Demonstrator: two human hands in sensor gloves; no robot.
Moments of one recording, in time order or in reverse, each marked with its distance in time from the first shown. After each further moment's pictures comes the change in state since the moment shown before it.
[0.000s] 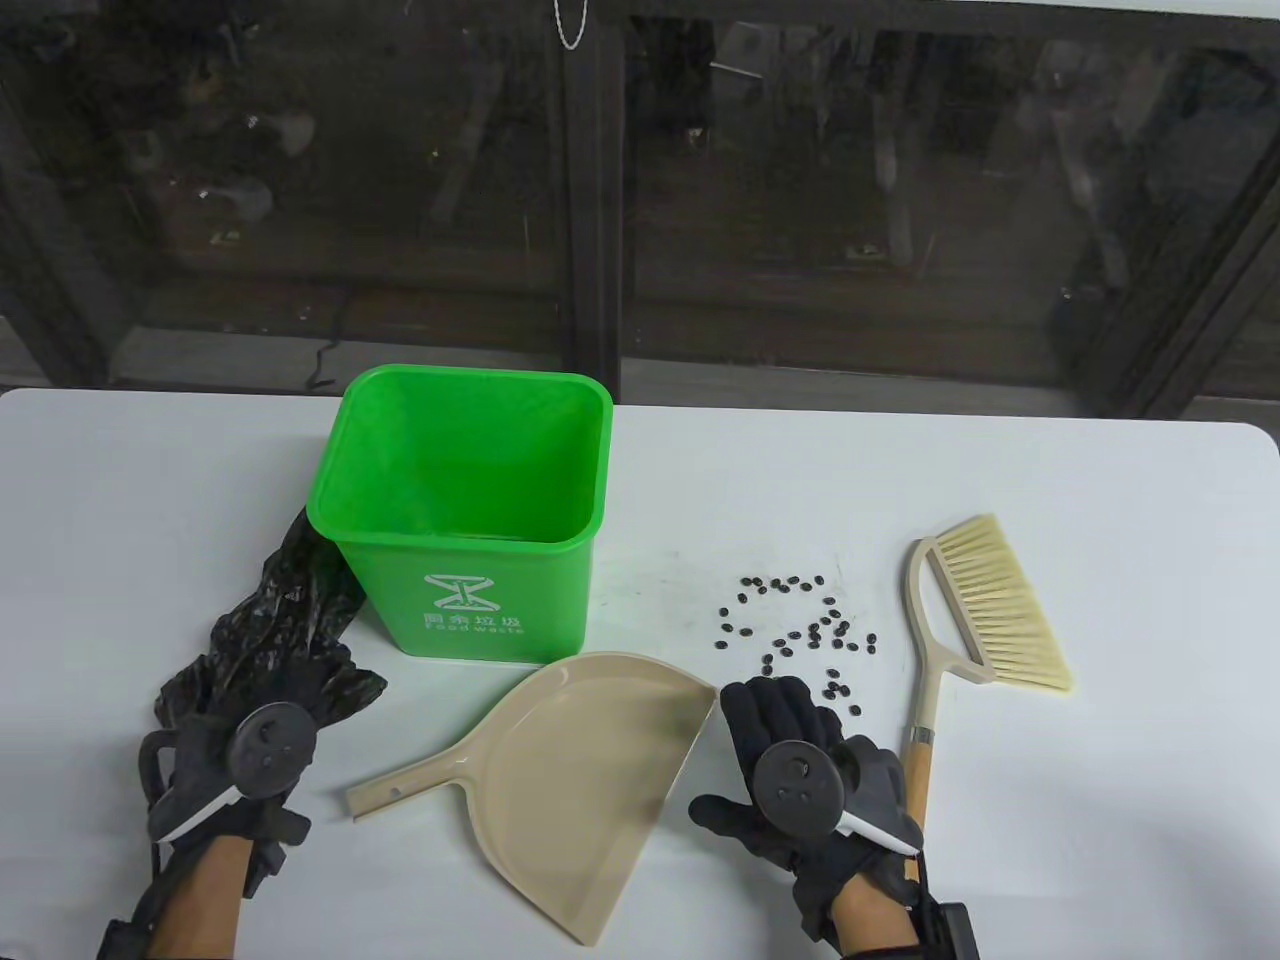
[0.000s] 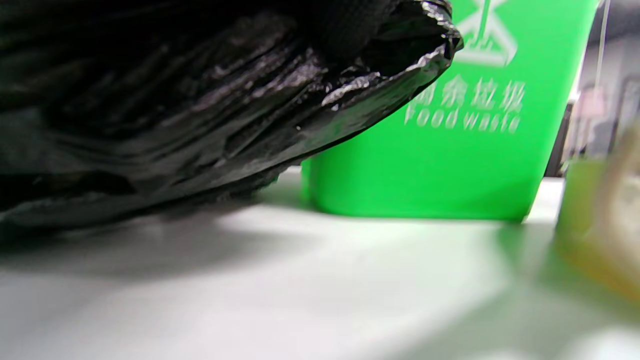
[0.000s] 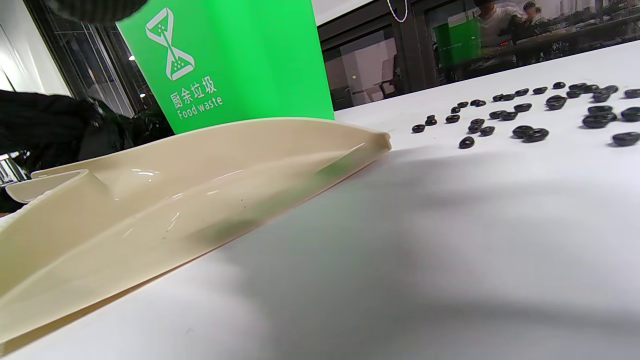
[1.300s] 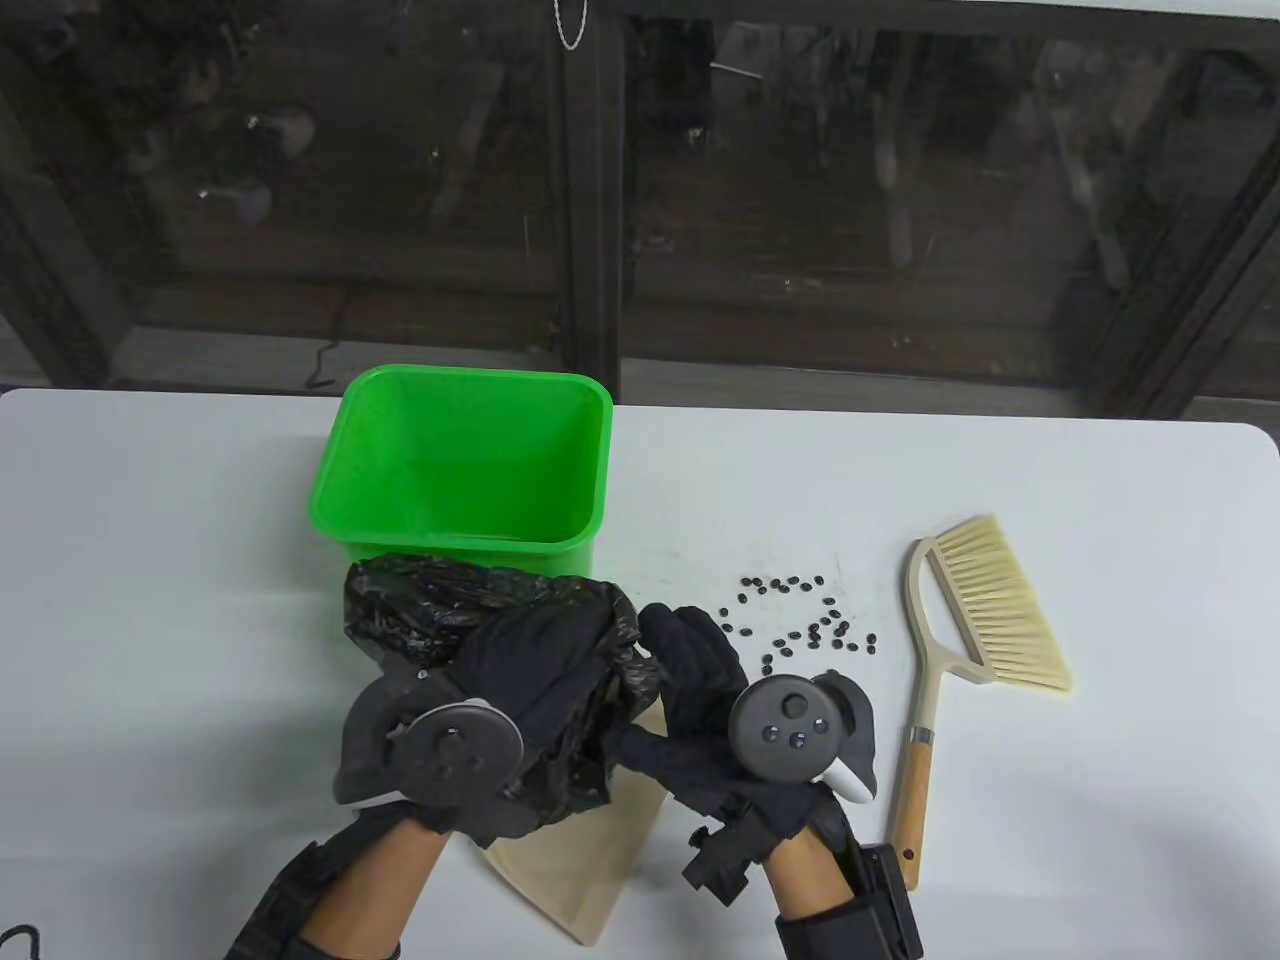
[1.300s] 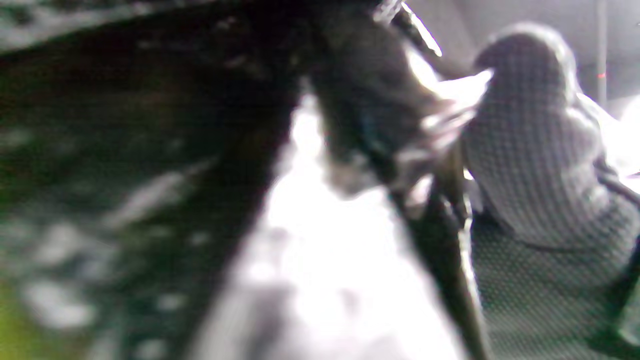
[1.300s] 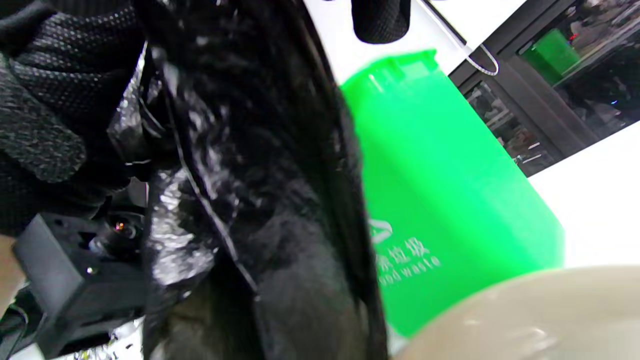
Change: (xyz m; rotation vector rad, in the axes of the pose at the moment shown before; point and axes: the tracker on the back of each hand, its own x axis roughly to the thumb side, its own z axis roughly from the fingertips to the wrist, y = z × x) left_hand 0.208 0.140 -0.024 0.282 -0.533 0.342; right_hand 0.077 -0.083 -0.029 -0.285 -0.242 -0.461
